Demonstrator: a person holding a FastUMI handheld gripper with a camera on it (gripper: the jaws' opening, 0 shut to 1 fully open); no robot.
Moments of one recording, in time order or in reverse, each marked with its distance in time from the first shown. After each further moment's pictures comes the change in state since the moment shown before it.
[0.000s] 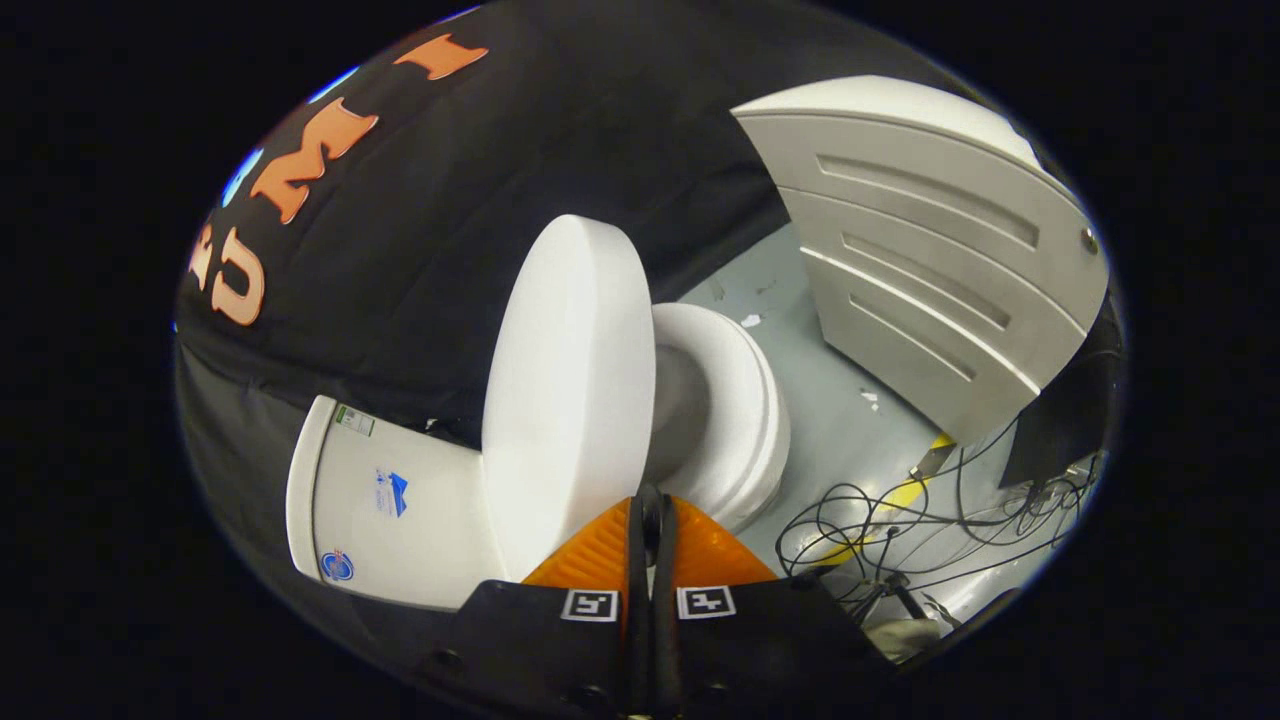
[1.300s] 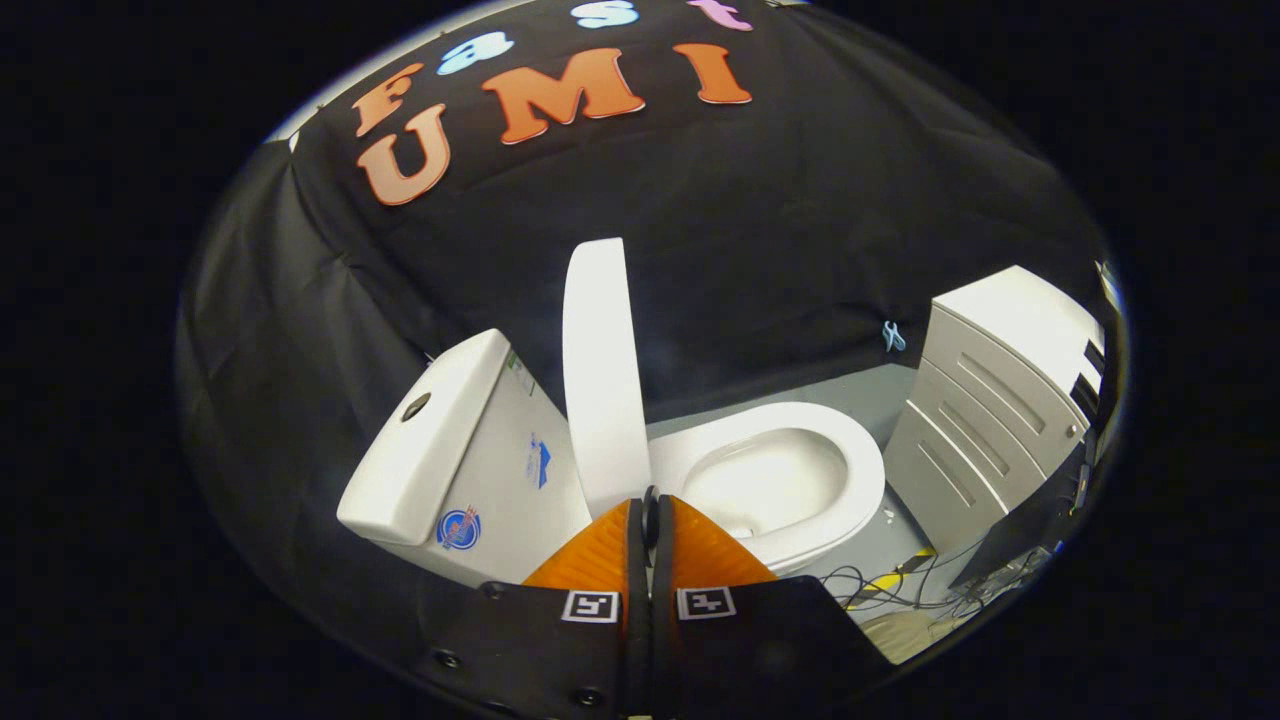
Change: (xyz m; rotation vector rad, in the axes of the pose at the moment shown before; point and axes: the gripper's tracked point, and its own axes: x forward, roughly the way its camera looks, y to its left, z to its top) arm -0.085 0.250 -0.058 -0.467 -0.201 0.053
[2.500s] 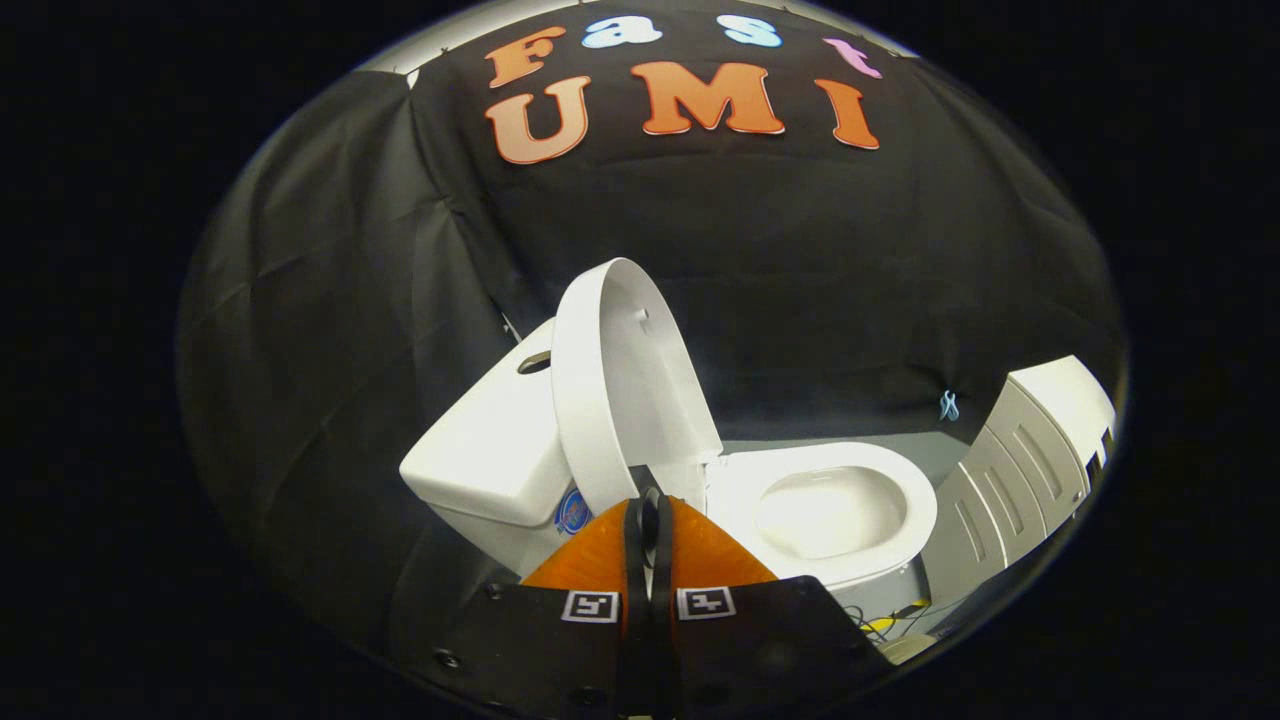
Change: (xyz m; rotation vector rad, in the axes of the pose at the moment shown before) arm 0.002 0.112 -0.029 -0.243 -0.050 0.113
